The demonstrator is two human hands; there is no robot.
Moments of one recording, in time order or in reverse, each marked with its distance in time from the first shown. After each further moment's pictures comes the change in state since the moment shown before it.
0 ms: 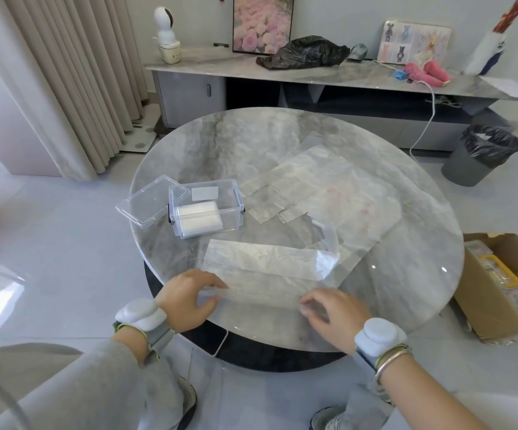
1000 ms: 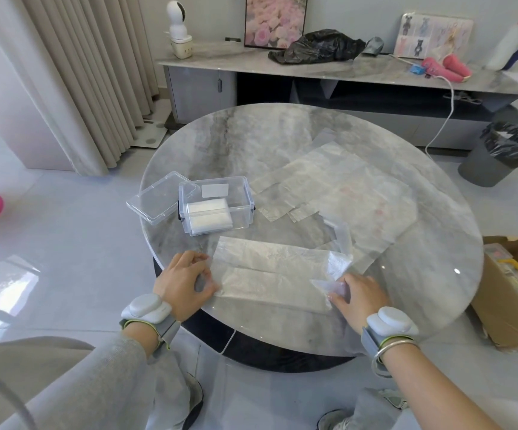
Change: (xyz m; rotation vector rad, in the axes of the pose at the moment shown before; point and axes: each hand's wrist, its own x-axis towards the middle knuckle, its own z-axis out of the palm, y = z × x) left_hand 0.003 -0.017 0.000 0.158 0.132 -0.243; right_hand 0.026 0.026 0.002 -0.080 0.140 0.338
